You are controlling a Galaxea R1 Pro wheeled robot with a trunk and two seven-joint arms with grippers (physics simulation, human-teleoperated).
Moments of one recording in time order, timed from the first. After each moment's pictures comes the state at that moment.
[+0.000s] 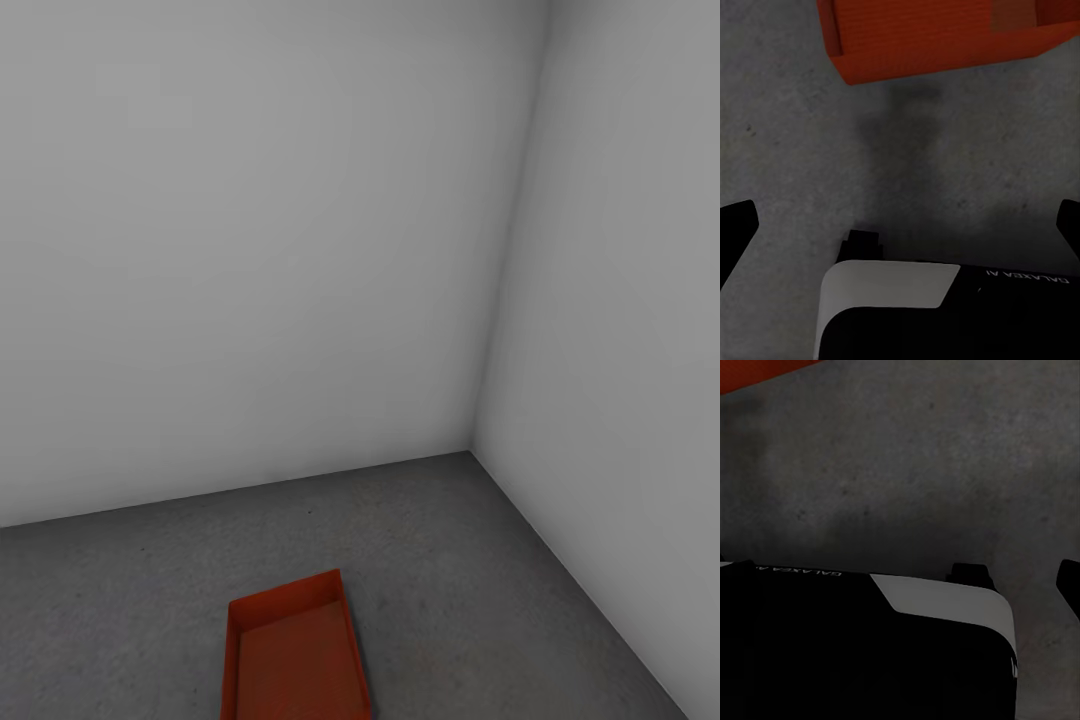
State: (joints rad) left arm -0.37 0.02 0.07 0.00 0.08 0.01 -0.04; right arm -0.24 0.05 0.51 0.03 -0.49 -0.16 0.08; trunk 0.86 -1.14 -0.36
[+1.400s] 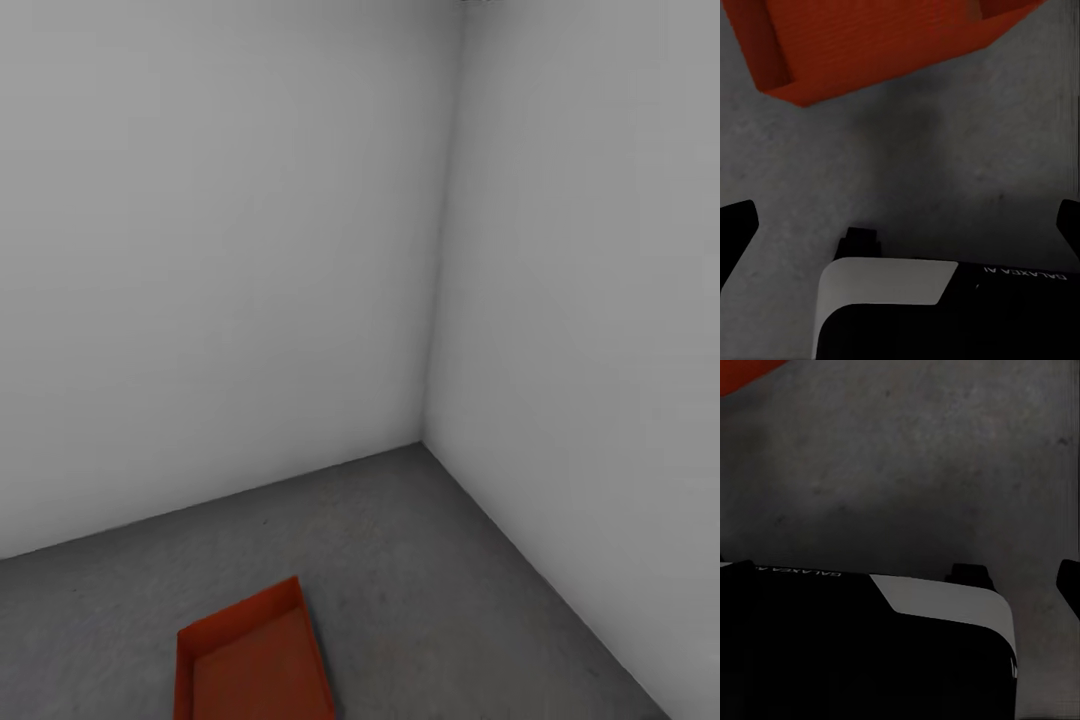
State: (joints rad) left arm -0.37 0.02 0.07 0.00 0.08 0.01 -0.04; right arm -0.24 0.05 0.51 0.03 -0.49 -0.16 0.08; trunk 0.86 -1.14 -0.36
